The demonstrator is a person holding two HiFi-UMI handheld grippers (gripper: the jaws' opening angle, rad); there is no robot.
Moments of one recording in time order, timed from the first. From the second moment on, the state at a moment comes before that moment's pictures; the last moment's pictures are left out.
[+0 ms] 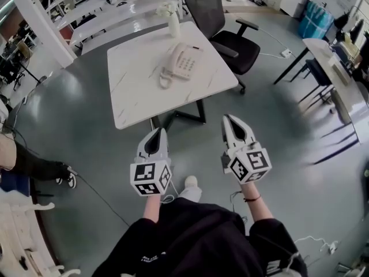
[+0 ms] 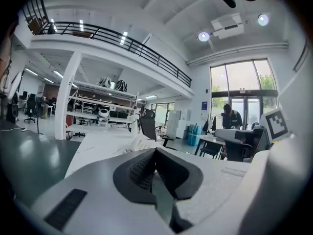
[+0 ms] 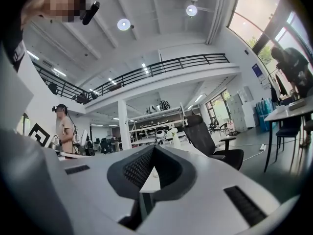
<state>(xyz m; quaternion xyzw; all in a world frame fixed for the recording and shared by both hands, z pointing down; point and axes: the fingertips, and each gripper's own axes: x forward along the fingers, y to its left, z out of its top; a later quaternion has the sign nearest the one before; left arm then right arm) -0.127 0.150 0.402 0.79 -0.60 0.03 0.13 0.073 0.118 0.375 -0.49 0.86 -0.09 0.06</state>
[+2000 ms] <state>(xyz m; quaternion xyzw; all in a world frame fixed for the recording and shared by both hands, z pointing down) -0.130 -0.195 0.459 0.74 -0.64 0.05 0.18 0.053 -0.256 0.439 -0.44 0.88 -0.15 0.01</state>
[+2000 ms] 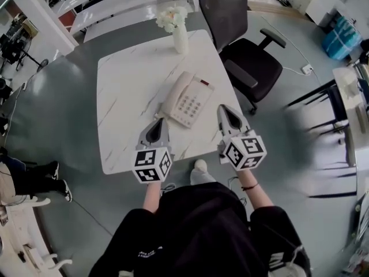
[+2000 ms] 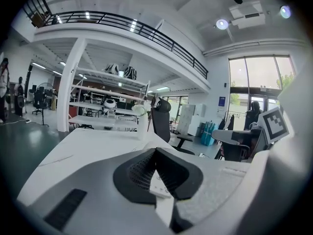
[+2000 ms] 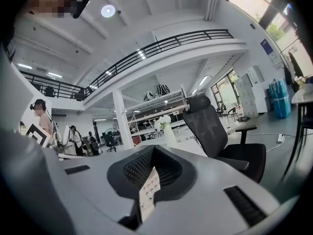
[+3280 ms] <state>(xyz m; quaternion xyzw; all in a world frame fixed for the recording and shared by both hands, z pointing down) -0.140 -0.323 0.512 0.76 -0.60 0.16 0.18 0.038 -0.347 0.498 -0.44 0.88 -0.19 -0.04</state>
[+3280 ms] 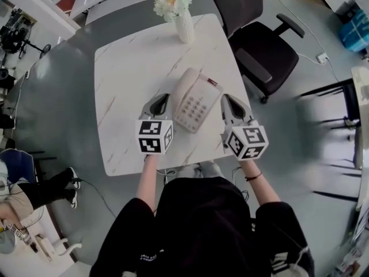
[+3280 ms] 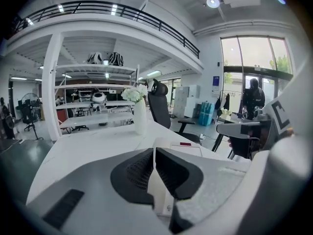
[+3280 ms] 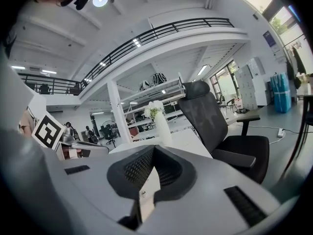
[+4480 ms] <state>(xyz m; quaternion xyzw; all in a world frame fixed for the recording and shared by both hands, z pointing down) -0.115 -0.360 0.600 0.77 -0.49 0.32 0.24 0.051 -0.338 0.512 -0.46 0.86 -0.23 -0.01</state>
